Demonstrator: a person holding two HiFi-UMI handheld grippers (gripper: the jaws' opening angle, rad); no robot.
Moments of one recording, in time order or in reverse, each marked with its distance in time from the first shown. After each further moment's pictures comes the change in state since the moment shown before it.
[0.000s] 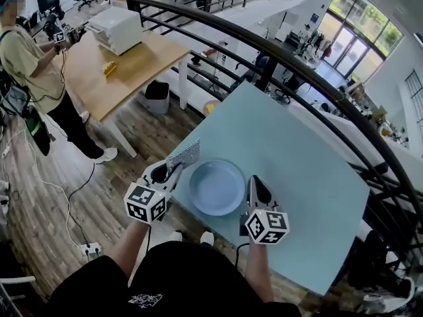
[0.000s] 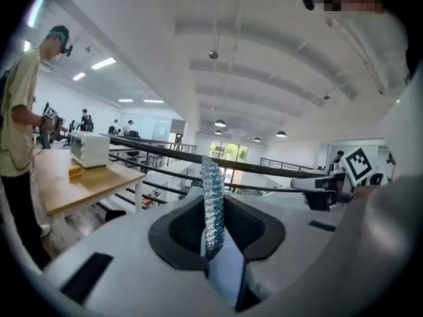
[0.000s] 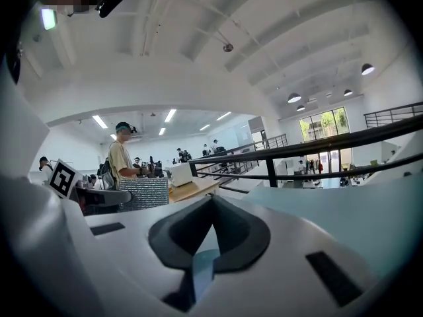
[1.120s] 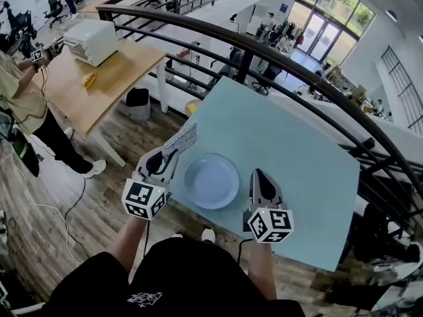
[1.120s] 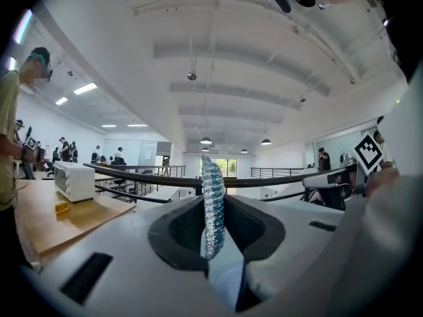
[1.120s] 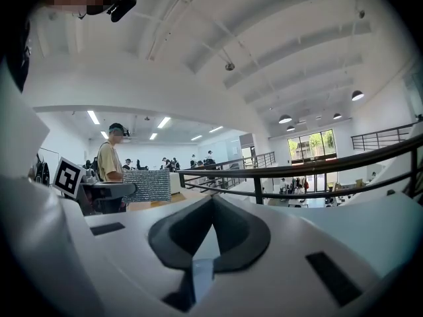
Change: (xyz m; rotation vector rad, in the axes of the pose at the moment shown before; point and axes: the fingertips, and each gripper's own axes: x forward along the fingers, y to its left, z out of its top) left arm -0.005 -0.012 0.058 0.165 -0.168 -0.081; right arm -0.051 0.018 0.038 -0.071 -0.122 -0.126
